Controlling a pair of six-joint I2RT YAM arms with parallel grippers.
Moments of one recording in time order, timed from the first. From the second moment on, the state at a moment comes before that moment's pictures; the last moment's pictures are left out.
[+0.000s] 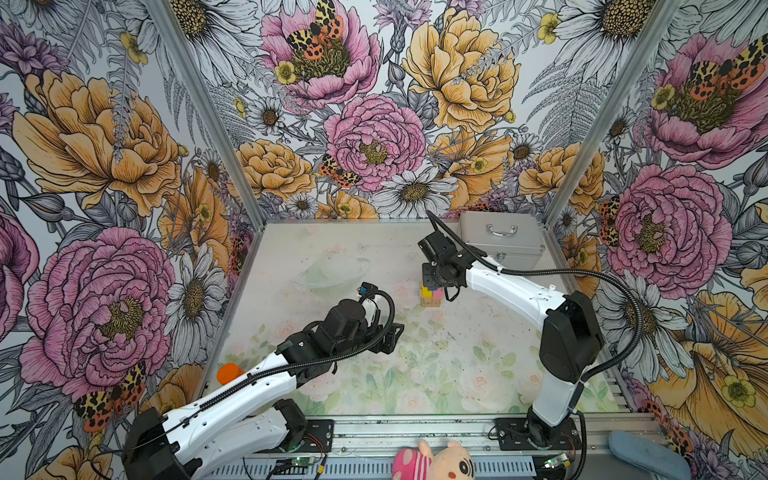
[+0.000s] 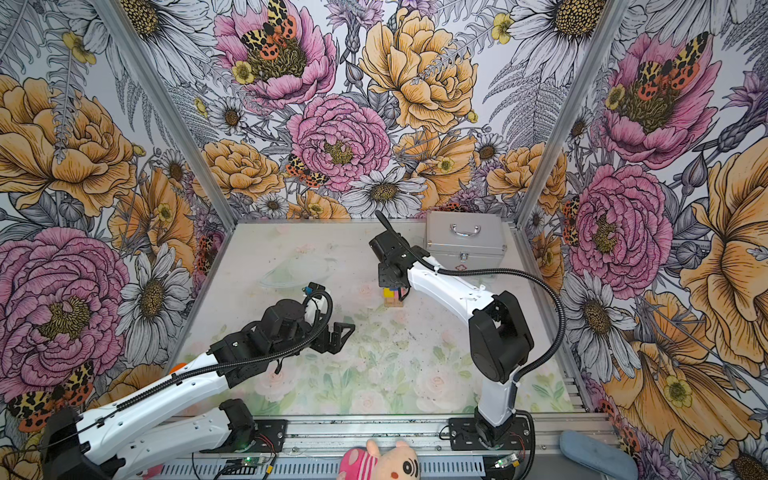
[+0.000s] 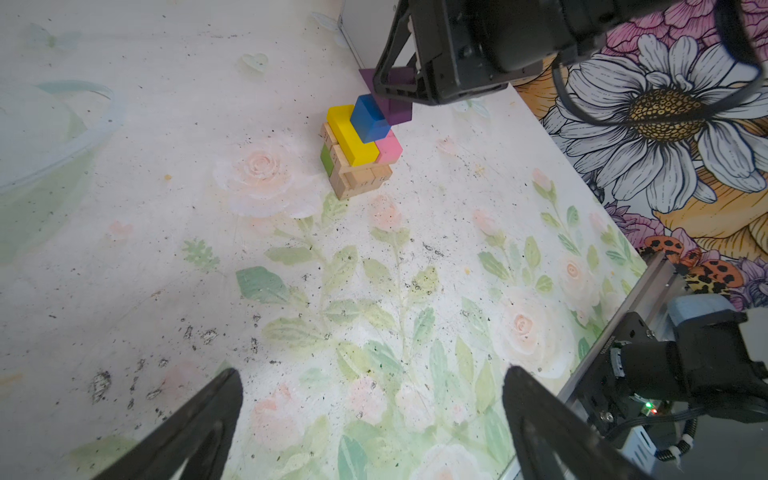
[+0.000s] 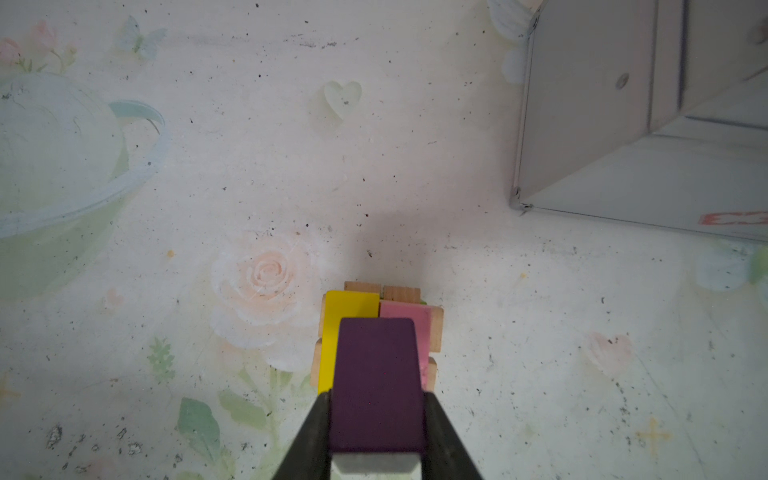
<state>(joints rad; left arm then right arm) -0.84 0.93 0.69 -0.35 -0.04 -0.45 0.62 1.81 1.53 -0.80 0.23 0.51</state>
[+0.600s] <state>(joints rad) -0.84 0.93 0.69 -0.35 -0.04 -0.45 0.62 1.83 1.53 -0.80 0.23 0.51</state>
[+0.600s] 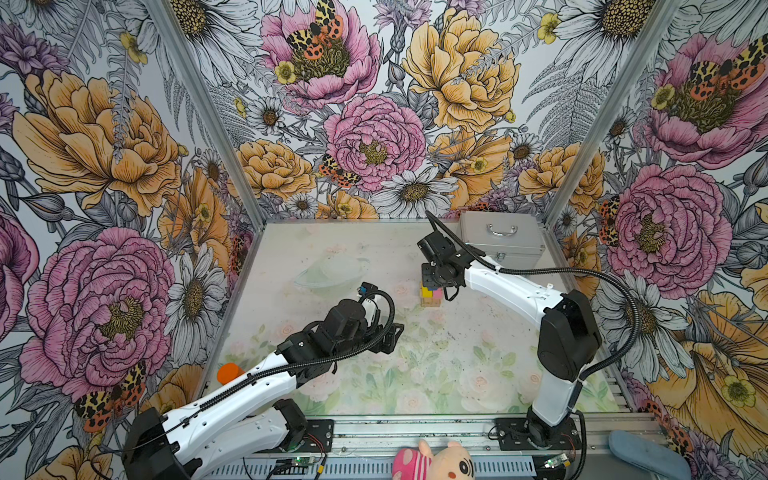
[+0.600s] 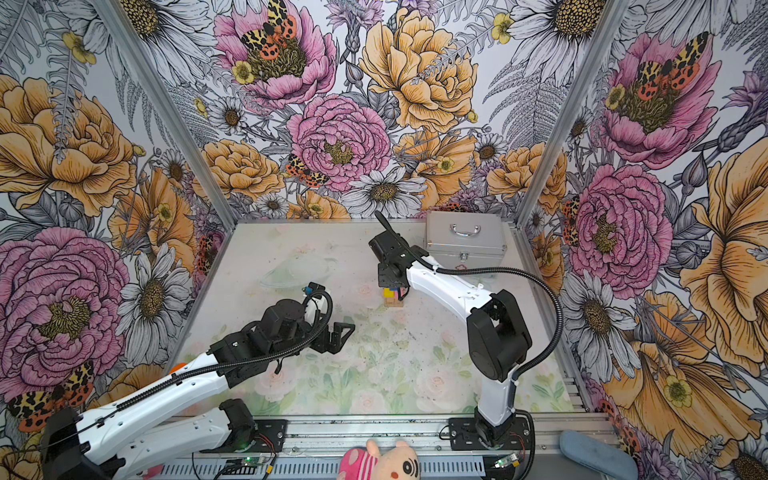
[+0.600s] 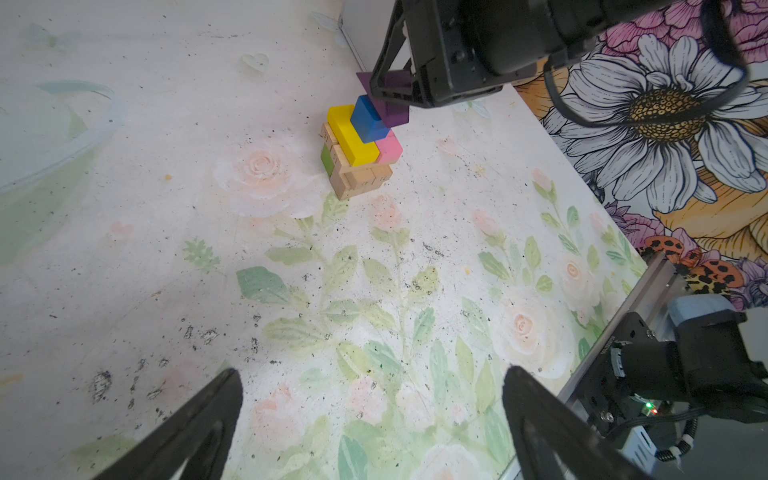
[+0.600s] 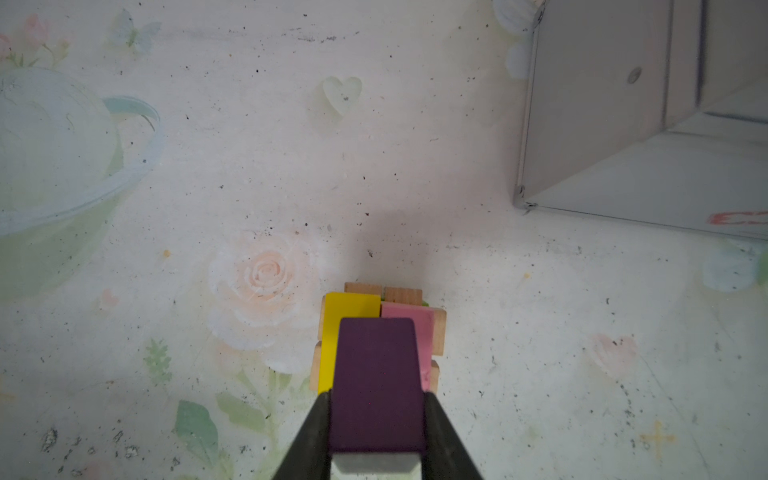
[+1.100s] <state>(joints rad) -0.84 0.93 0.69 -0.35 -0.04 -0.45 0.61 1.84 1.54 -0.80 0.23 0.51</state>
